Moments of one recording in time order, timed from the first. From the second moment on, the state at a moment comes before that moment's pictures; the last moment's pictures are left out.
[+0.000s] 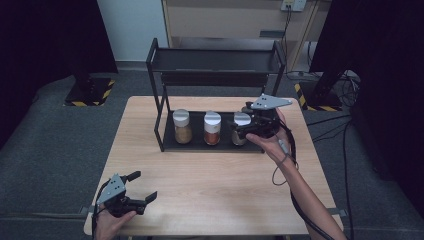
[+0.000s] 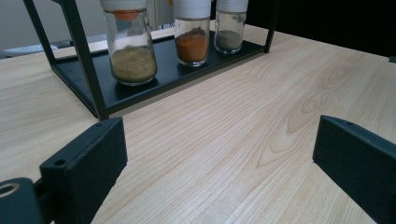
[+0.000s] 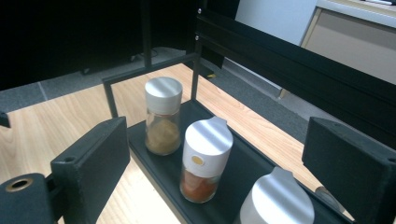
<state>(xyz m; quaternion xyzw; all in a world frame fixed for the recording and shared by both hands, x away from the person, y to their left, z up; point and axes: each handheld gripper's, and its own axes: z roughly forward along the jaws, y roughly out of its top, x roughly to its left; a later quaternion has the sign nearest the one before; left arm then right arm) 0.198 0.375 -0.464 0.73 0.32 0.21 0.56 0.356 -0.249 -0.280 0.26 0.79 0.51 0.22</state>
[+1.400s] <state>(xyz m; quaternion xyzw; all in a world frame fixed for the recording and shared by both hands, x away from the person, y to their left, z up) 0.198 0.374 -0.464 0.74 0.32 0.21 0.56 0.260 -0.319 -0.328 0.29 0.77 0.52 0.24</state>
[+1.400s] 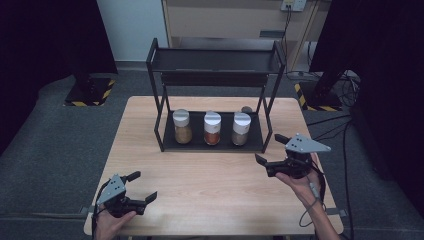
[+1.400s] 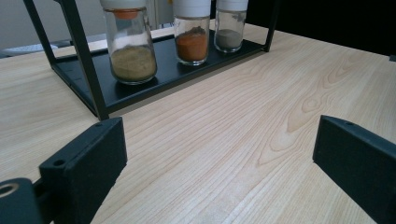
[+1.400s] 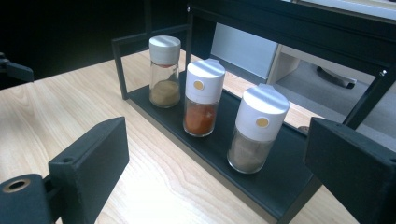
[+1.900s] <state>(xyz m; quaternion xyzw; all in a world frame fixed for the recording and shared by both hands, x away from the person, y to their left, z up) 0.197 0.374 -0.463 0.74 0.32 0.21 0.56 0.220 -0.347 -0.340 0.31 0.76 0.52 0.25</state>
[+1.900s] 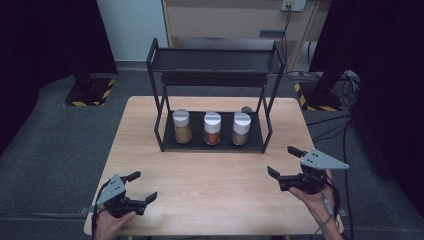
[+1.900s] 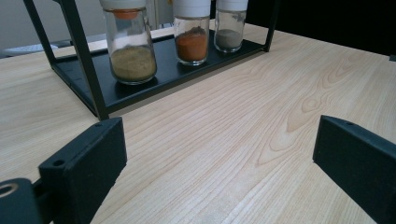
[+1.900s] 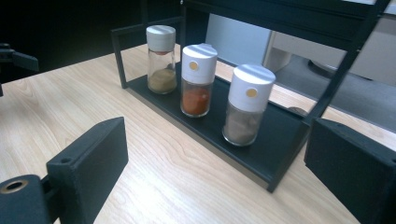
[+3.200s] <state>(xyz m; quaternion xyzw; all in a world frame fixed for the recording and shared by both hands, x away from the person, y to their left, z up) 0.198 0.374 -0.464 0.74 0.33 0.21 0.56 0.178 -0.396 -0.411 0.36 0.74 0.52 0.24</state>
